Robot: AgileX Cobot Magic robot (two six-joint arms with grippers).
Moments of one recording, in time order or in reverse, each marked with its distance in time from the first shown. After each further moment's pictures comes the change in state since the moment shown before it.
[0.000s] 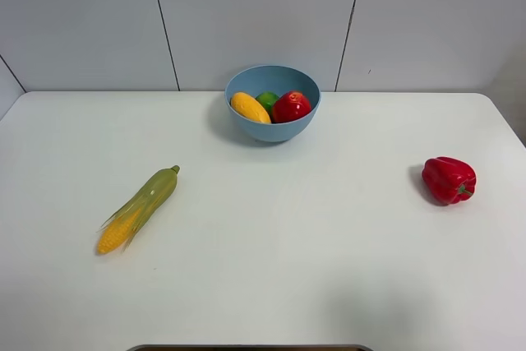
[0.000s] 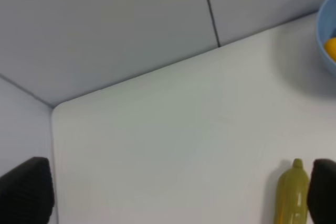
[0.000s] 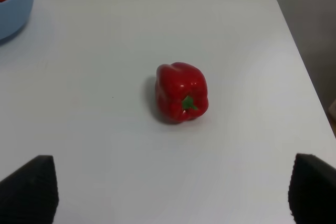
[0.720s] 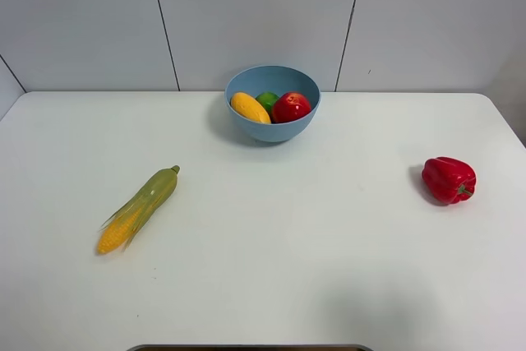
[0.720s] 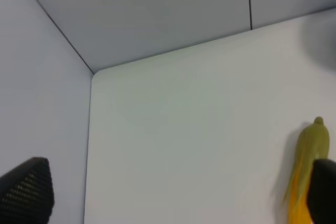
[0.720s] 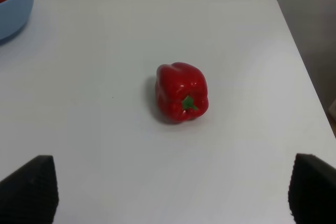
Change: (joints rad) left arm 0.049 -0.594 0.447 0.015 0.004 0.000; right arm 0.000 0.000 0.000 0.000 0.000 0.000
